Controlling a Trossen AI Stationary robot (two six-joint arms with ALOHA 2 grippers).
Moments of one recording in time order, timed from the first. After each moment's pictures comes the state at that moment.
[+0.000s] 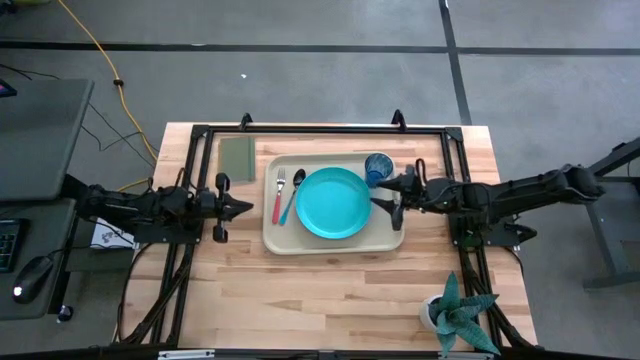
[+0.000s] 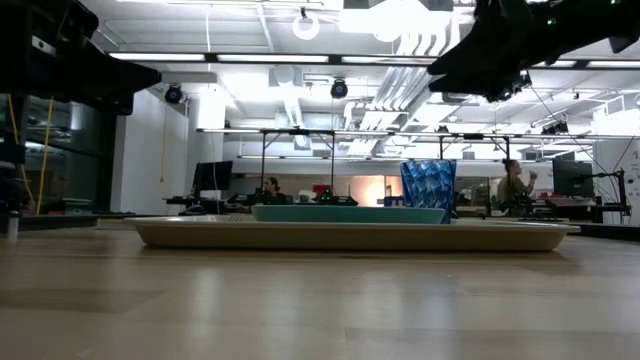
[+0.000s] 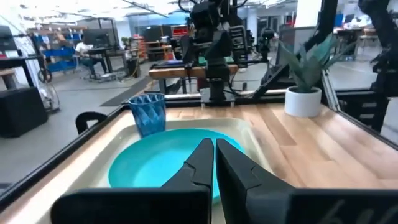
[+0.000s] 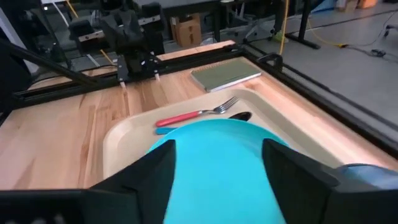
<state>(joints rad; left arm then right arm) -0.01 0.05 0.01 0.04 -0.19 0.08 0.06 0.89 0.44 0.18 0.33 0.19</state>
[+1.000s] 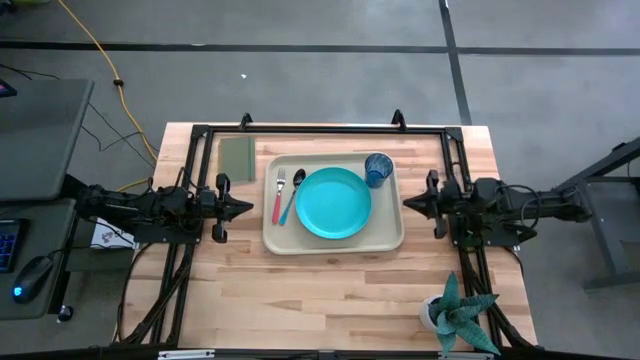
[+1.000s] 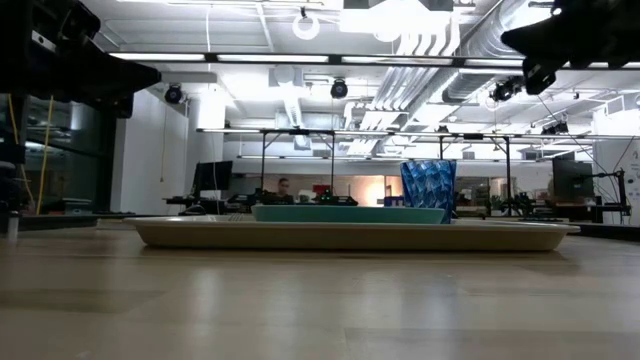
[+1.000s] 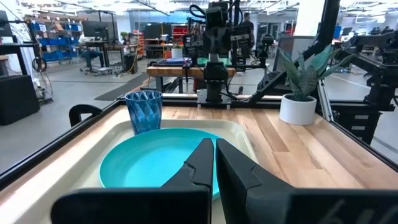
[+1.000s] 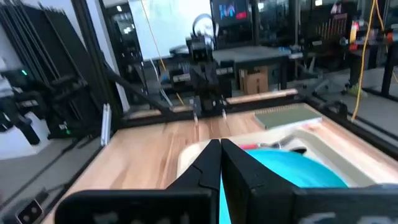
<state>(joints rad) -0.01 0.05 0.01 0.04 -0.19 0.00 0.05 0.23 0.21 0.03 0.05 0.13</state>
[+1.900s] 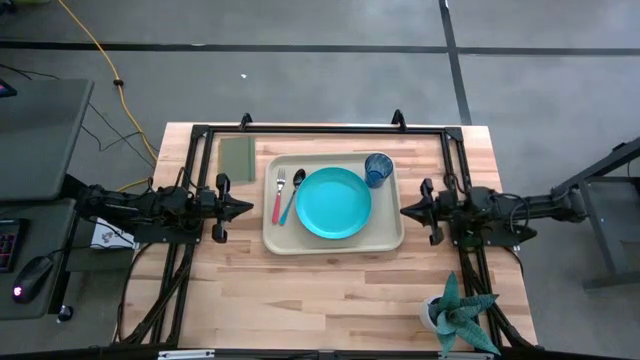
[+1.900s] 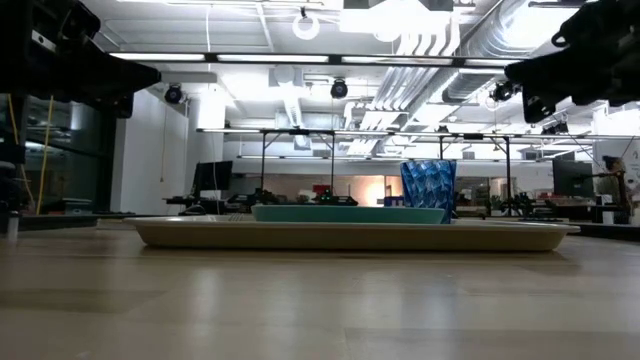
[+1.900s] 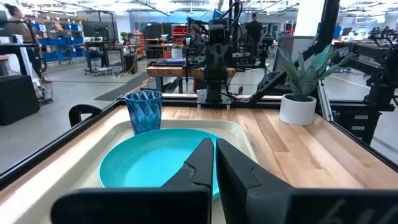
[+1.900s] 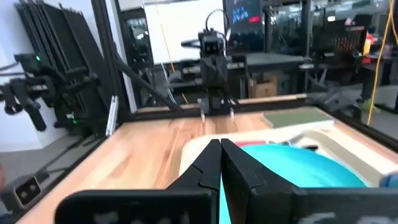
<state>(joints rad) -0.01 0.05 0.01 0.04 -0.19 0.00 0.07 0.14 0.01 0.21 0.02 0.08</state>
